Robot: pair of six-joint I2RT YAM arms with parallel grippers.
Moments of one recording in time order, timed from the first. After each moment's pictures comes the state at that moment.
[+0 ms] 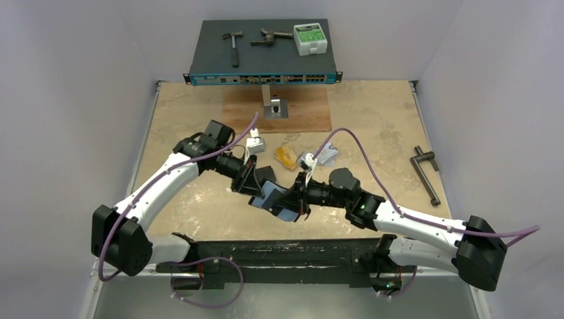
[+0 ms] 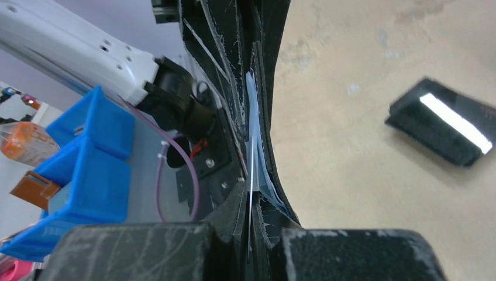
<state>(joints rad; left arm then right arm) -0.43 1.28 1.08 -0.91 1.11 0.40 0.96 1.04 0.55 0.34 -0.38 0.48</state>
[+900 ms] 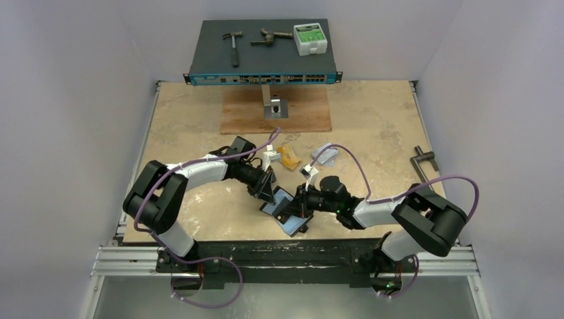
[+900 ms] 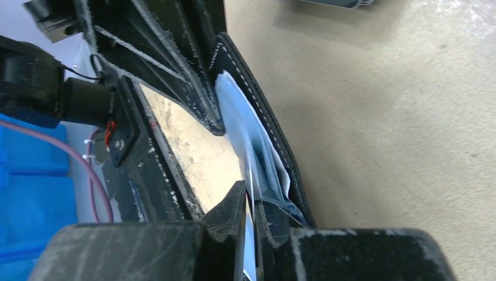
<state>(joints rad) -0.52 1.64 0.86 -0.37 0.93 0.04 0.85 1.44 0.32 0.69 -0.36 0.64</state>
